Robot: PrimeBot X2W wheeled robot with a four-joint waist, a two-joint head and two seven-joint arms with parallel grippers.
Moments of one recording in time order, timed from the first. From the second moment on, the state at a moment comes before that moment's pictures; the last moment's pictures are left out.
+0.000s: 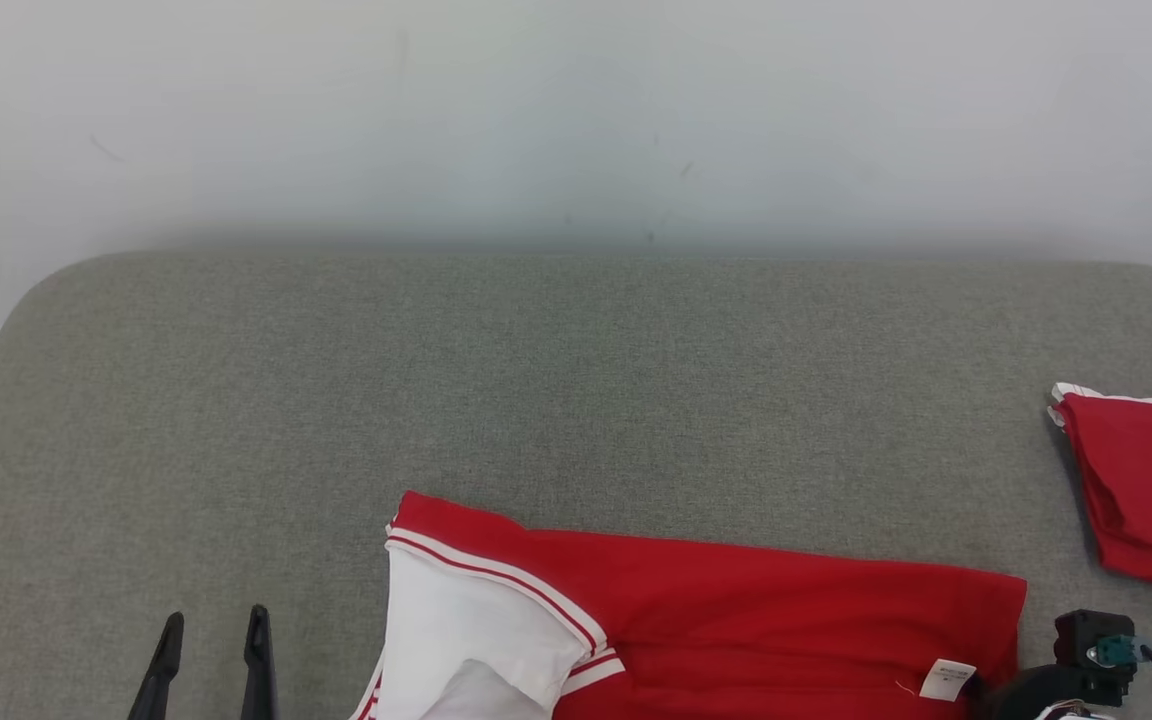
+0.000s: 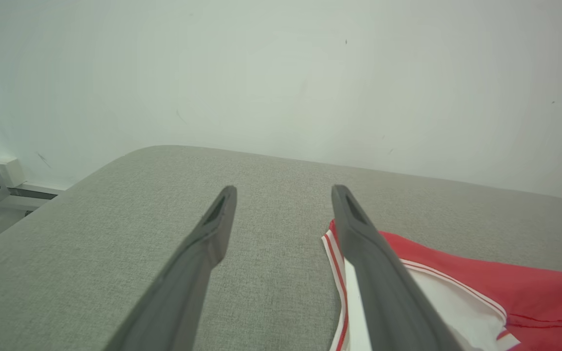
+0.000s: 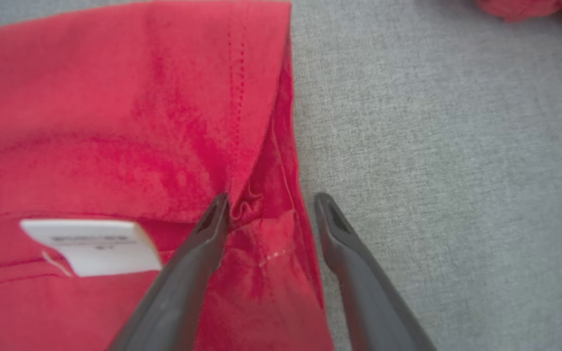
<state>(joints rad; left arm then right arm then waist) 0.14 0.14 0.00 0.01 -0.28 -0.10 -0.26 -0.11 -0.08 -0.24 0.57 0.05 0.12 0.36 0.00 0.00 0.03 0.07</state>
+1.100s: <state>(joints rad) 0.17 0.09 0.02 0.01 -0.27 -0.11 -0.26 0.03 -0.05 -0.39 -0.03 0.07 0.13 0.48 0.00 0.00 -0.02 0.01</state>
